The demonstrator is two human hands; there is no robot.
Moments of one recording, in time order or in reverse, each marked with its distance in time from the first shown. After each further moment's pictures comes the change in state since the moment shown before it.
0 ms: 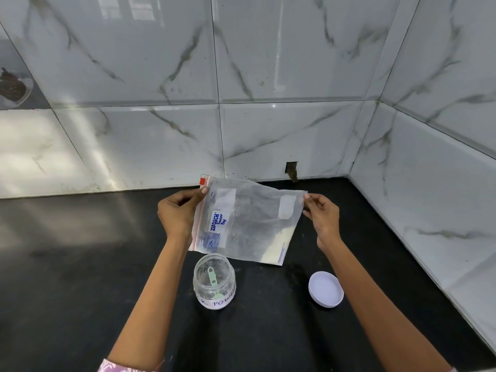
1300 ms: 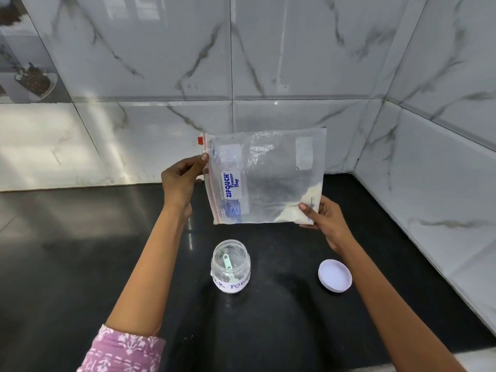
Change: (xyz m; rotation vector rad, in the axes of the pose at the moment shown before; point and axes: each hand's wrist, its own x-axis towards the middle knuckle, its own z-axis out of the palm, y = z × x) left_hand 0.016 0.050 -0.022 -0.014 -0.138 -0.003; right_hand -0.046 -0.009 -0.005 -0.019 -0.392 -0.011
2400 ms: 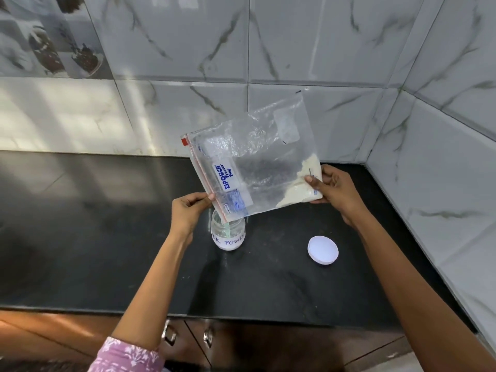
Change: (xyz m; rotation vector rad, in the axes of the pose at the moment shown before) left_hand -0.126 -0.056 -0.030 0.091 0.015 -0.048; right_hand -0.039 -0.057 -0.029 -0.154 -0.181 -0.070
